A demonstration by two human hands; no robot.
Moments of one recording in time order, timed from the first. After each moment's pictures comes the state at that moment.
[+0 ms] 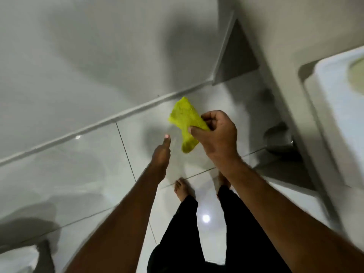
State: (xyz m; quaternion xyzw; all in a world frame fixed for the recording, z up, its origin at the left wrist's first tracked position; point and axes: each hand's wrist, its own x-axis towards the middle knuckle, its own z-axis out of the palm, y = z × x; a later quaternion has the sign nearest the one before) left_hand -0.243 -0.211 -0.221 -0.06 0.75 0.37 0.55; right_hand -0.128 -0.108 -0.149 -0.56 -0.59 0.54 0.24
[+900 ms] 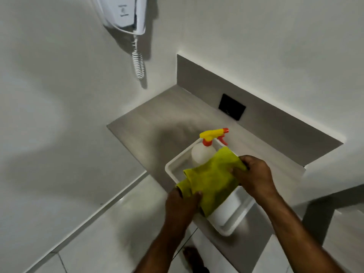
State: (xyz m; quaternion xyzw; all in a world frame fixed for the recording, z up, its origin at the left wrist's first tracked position) left_hand -0.002 -0.044 -0.006 0.30 0.63 0.46 0.55; right_hand 0.196 0.048 0.029 -0.70 -0.59 0.31 0.27
